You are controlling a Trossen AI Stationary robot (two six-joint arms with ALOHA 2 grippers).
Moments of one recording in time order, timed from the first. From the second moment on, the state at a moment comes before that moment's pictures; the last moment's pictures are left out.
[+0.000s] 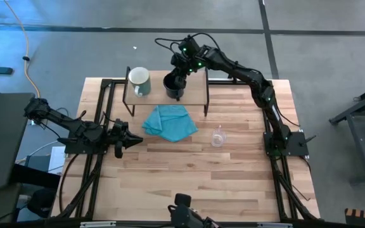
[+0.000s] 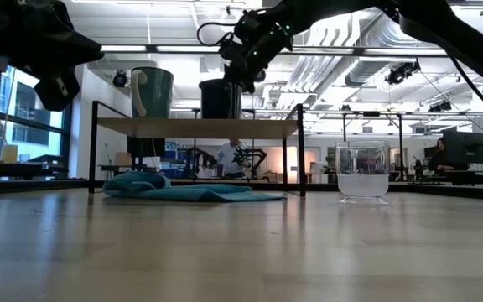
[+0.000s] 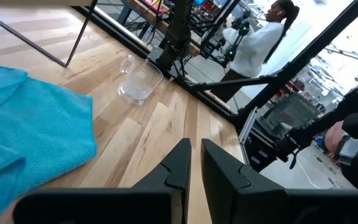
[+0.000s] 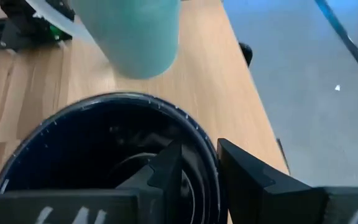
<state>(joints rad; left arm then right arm) -0.30 0.40 0.14 0.10 -0.41 -0.69 -0.55 2.23 2.29 -0.83 -0.31 -0.28</state>
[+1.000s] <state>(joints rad) -0.30 0.40 0.14 0.10 -0.41 -0.69 -0.54 2.23 2.29 -0.80 -0.28 -0.23</state>
